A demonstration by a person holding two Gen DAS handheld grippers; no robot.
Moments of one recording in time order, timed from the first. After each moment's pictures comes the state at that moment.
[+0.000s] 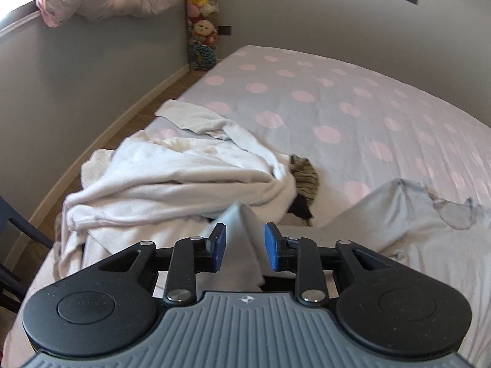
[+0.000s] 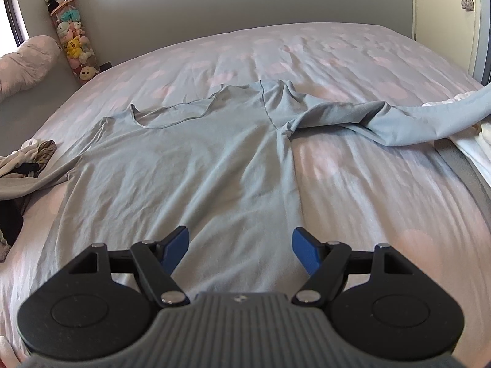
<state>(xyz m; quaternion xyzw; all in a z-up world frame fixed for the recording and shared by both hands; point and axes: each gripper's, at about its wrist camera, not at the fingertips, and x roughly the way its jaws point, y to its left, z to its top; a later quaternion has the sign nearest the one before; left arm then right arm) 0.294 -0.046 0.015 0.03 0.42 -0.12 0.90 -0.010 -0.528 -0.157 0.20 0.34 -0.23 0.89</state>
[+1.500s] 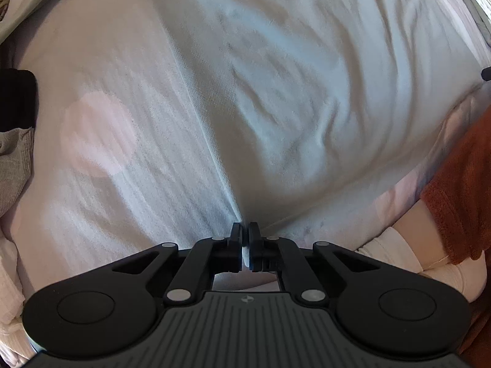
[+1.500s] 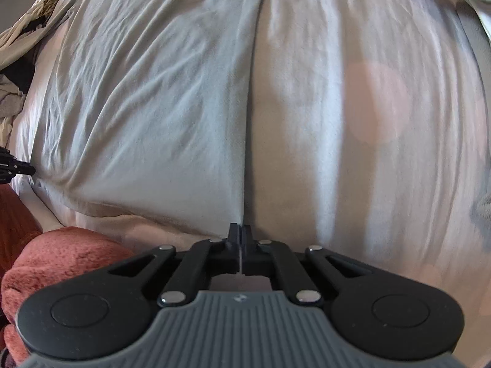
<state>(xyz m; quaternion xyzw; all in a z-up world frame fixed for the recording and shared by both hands) 0.093 -0.217 -0.166 0.31 0.67 -0.35 0.58 -0.077 -0.592 -0.184 0.25 0.66 -0.06 0.70</state>
